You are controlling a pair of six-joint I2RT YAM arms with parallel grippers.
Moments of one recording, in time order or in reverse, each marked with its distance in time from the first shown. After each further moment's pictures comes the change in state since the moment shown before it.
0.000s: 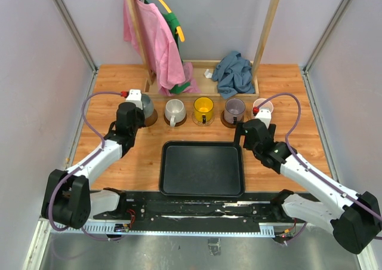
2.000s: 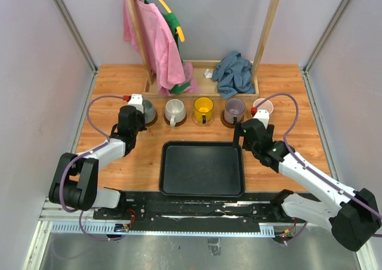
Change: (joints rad) left arm 0.052 0.153 -0.069 0.193 0.099 0.026; right arm -0.003 0.030 0.000 -0.005 -0.031 0.002
